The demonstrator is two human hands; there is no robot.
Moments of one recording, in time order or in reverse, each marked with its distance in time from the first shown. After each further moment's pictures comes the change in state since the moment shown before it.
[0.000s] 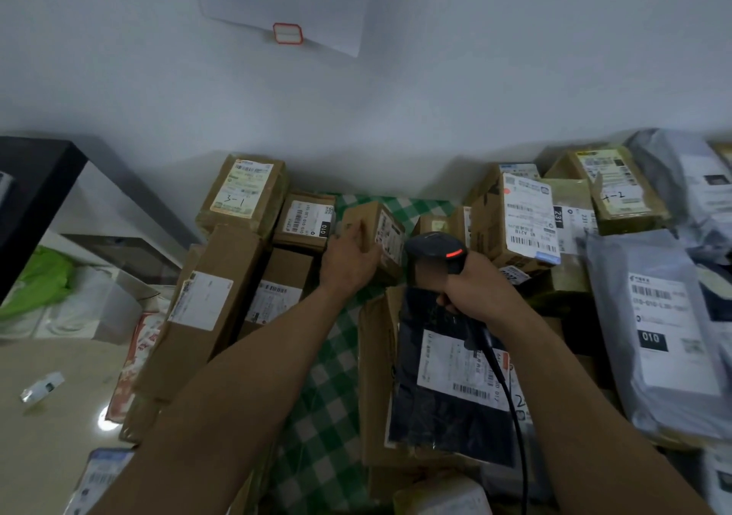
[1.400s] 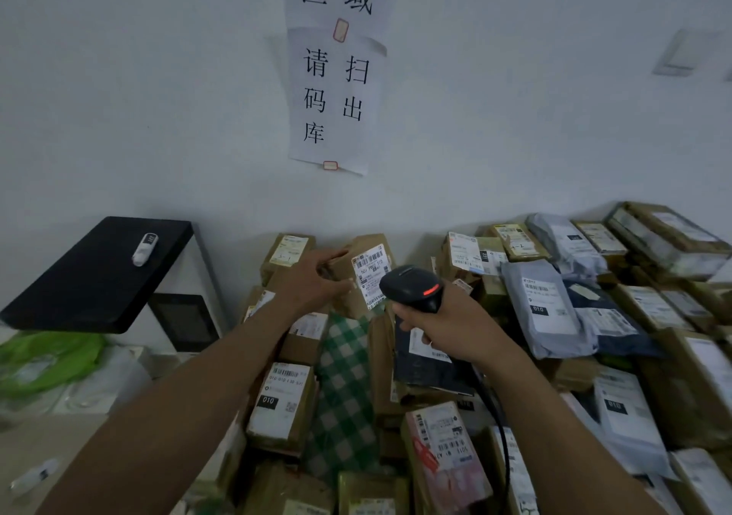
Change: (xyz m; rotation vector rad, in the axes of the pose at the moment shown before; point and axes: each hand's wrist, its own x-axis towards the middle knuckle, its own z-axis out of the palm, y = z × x) left_hand -0.238 0.063 -0.174 -0.033 0.082 0.392; right_hand -0.268 -0.066 0.040 -0.089 0.058 -0.365
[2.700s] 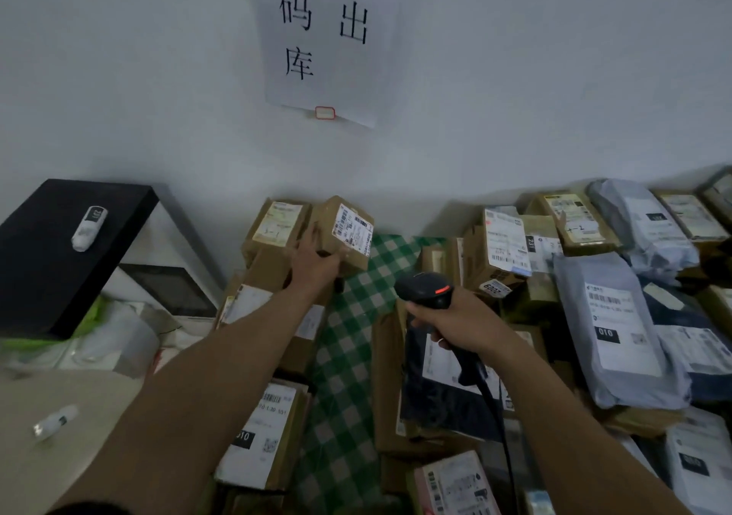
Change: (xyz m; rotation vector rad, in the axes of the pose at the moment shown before) left_hand 0.157 -0.136 0.084 -0.131 0.218 -0.430; right_hand 0.154 0.093 -0.005 0.030 -0.145 0.321
